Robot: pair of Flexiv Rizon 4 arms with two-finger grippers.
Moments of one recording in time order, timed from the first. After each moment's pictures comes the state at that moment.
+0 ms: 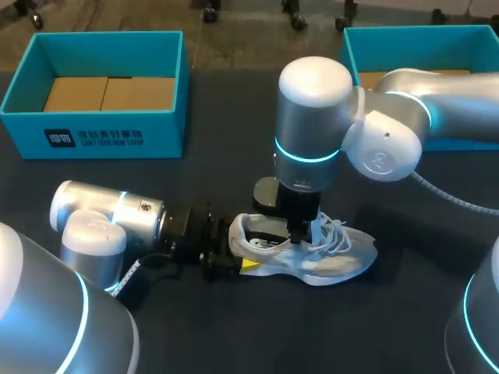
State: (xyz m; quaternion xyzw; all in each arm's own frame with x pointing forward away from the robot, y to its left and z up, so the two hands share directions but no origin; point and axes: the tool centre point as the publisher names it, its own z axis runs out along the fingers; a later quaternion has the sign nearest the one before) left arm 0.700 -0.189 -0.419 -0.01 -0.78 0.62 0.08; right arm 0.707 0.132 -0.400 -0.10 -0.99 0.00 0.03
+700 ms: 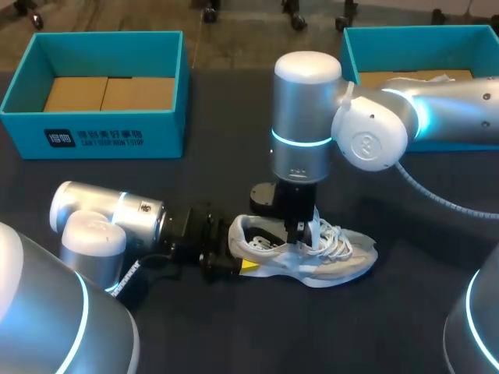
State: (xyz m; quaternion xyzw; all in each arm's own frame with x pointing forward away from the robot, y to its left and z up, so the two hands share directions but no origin) left arm 0.698 -0.189 -0.420 -0.01 -0.78 0.62 0.08; right arm 0.680 0.138 -0.410 -0.11 -0.98 0.00 0.15
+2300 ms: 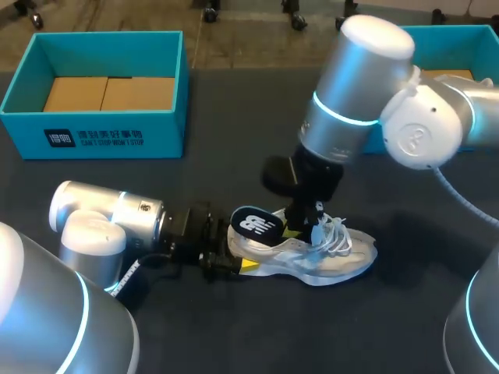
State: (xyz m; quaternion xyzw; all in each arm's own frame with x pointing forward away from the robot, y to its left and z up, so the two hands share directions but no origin) left arm 0.699 -0.188 -0.419 -0.01 -0.78 0.62 0.08; right arm 0.689 0.155 -0.334 0.03 -0.98 -0.15 0.09
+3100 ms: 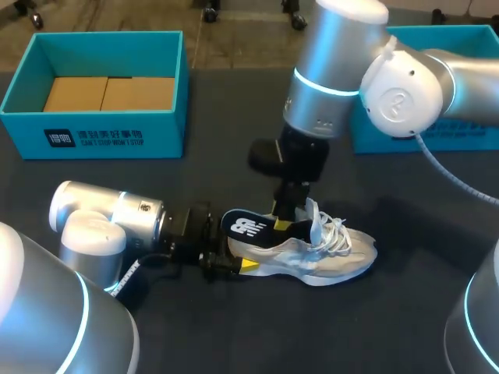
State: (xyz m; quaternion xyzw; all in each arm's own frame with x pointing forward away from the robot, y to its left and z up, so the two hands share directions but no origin) left arm 0.699 -0.188 -0.419 -0.01 -0.78 0.62 0.08; right arm 0.701 0.169 -0.313 0.01 -0.98 -0.14 0.13
